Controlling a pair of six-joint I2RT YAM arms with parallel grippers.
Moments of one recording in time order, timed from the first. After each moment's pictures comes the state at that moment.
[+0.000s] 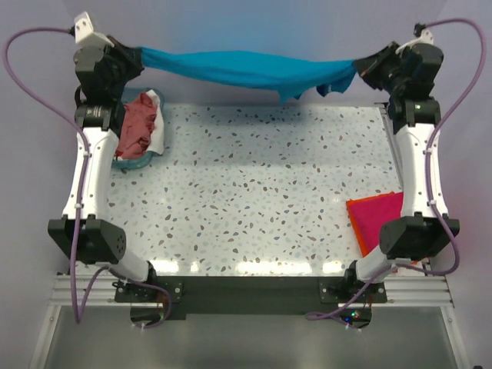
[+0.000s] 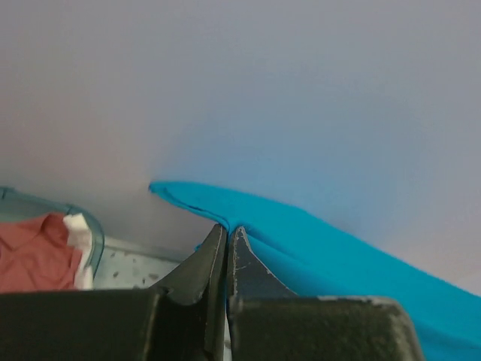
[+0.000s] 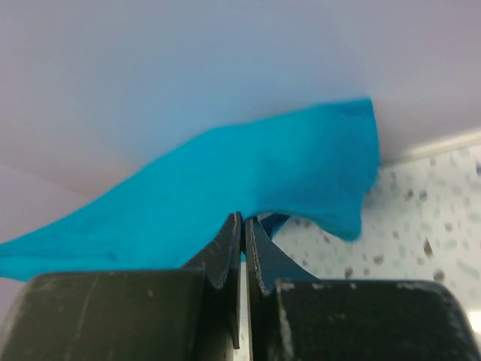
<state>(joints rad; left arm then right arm) 0.02 1.63 1.90 -0.19 0.02 -0.50 -0.09 1.66 2.02 -0.41 -0.25 0.65</state>
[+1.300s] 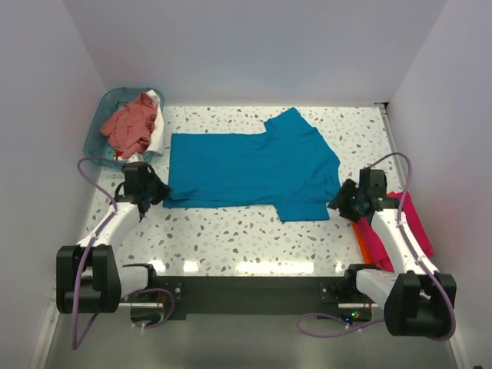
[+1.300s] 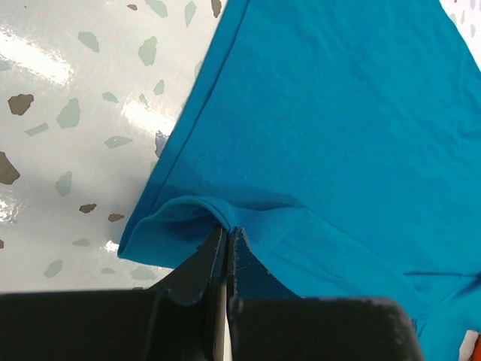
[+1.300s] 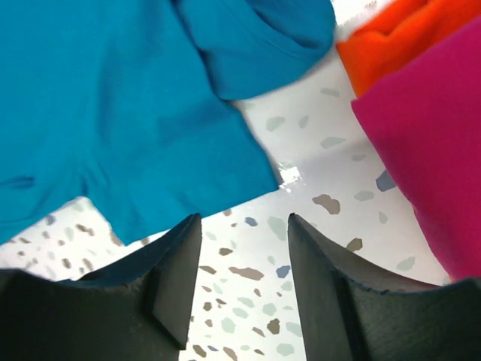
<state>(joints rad) 0.02 1.21 0.57 -0.13 0.06 -0.70 -0.04 1.03 0.67 -0.60 -0.09 0.57</state>
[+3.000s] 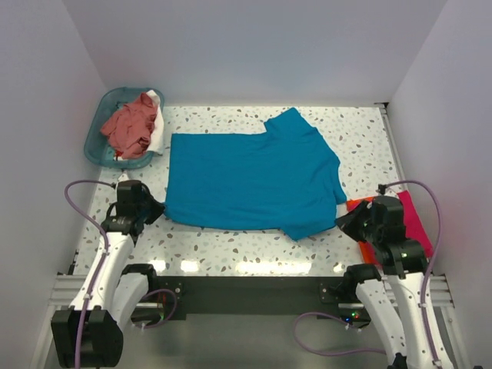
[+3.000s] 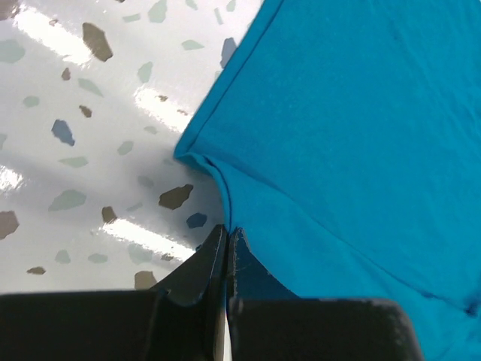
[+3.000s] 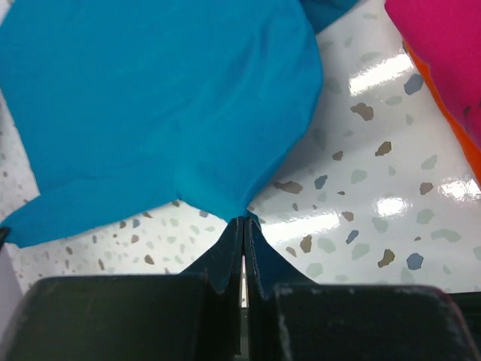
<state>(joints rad) 0.02 0.82 0.49 -0.46 0.01 -0.76 0.11 0.48 0.69 -0.96 -0.04 0.73</state>
